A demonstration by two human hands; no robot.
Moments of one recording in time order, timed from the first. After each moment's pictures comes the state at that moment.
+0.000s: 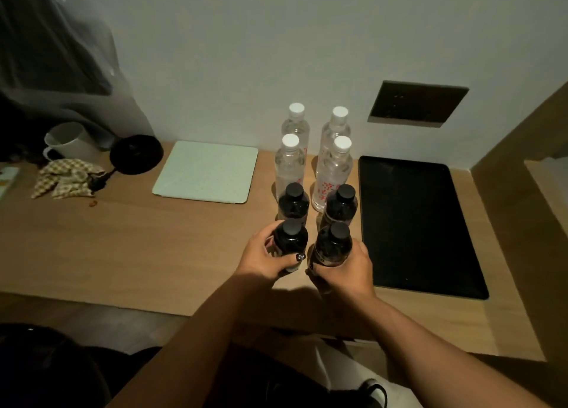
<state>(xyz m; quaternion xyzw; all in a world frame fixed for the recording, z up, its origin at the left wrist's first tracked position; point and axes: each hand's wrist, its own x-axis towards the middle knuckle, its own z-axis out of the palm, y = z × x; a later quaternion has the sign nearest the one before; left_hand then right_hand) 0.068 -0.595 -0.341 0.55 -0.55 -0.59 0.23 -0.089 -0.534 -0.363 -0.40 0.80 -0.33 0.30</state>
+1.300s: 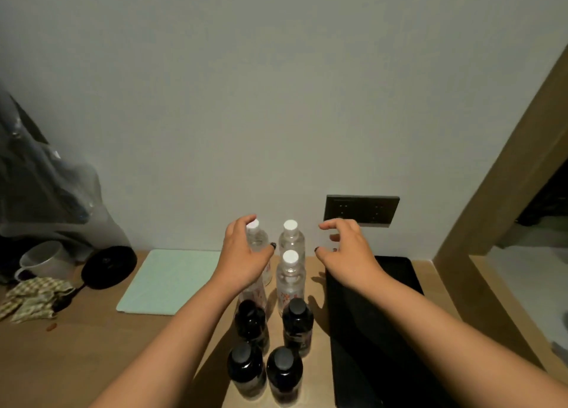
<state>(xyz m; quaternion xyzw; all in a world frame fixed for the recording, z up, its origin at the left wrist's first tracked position) -0.027 -0.705 -0.221 0.53 -0.70 -0.35 0.32 -0.205 -0.635 -0.203 -0.53 0.72 -0.37 0.25</state>
